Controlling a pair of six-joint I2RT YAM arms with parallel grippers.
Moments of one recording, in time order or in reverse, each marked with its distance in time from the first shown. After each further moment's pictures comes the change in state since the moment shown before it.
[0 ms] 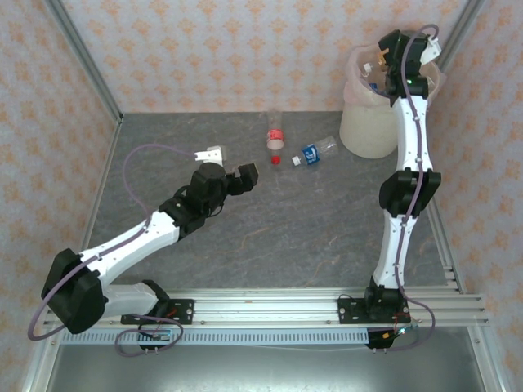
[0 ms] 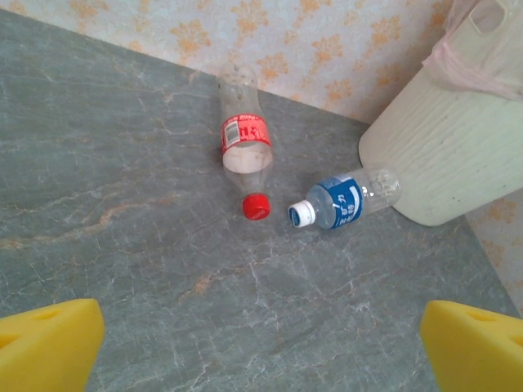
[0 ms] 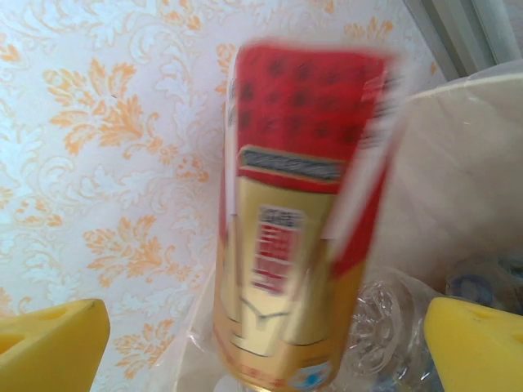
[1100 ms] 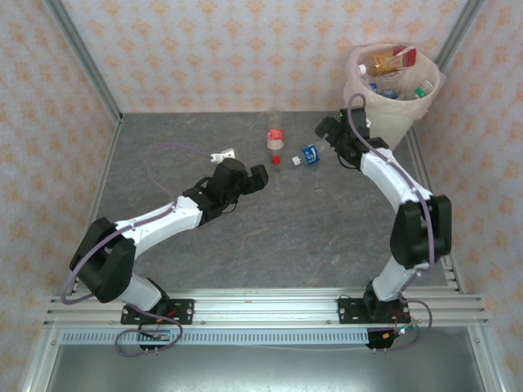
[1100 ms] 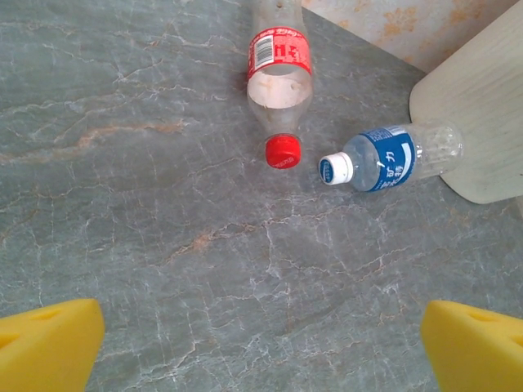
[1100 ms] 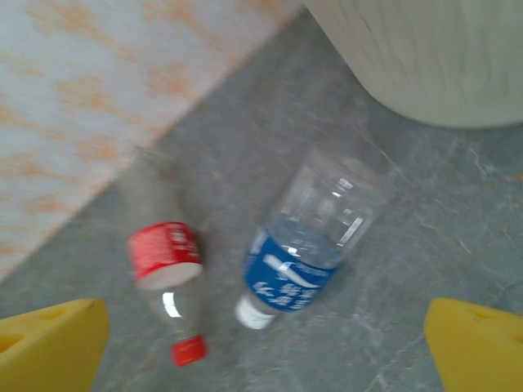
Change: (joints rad) left arm 0.000 0.246 0.095 -0.033 0.033 -0.160; right arm 0.284 -0.566 -1.213 0.175 -0.157 -0.039
